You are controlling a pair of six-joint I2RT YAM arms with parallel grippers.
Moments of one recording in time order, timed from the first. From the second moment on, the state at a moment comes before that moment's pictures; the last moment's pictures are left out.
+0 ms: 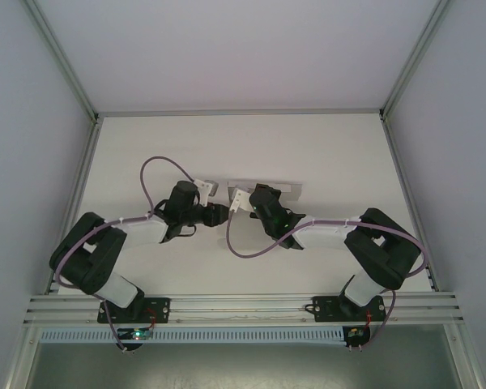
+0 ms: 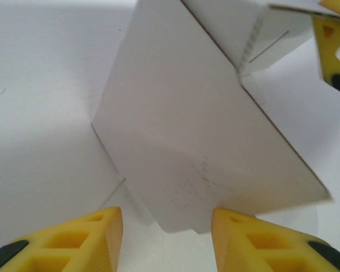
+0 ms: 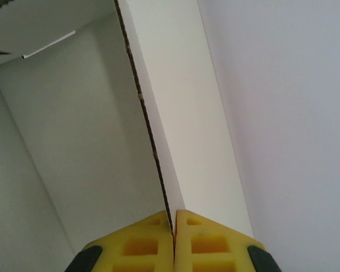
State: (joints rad) left arm -0.48 1.51 0.56 0.29 0.45 -0.40; right arm 0.85 1.60 0.69 0.38 0.56 -0.84
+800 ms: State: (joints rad) left arm -0.66 1.45 0.74 -0.03 -0.08 -0.46; right arm 0.85 1.60 0.69 0.36 0.58 -0.83
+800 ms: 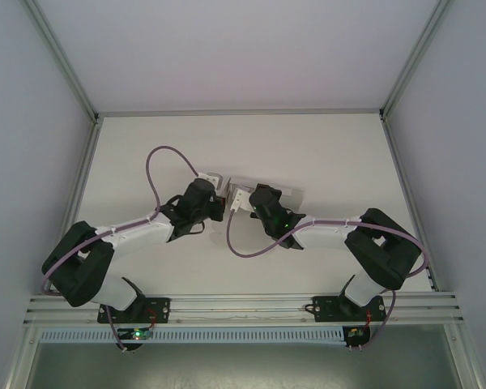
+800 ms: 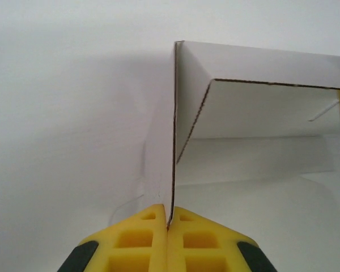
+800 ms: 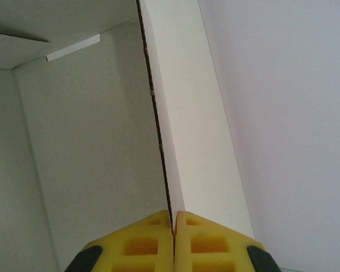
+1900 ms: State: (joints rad) left arm -0.77 1.58 0.88 -0.16 -0.37 -0.73; right arm 0.84 1.55 0.69 0.28 0.54 -0.77
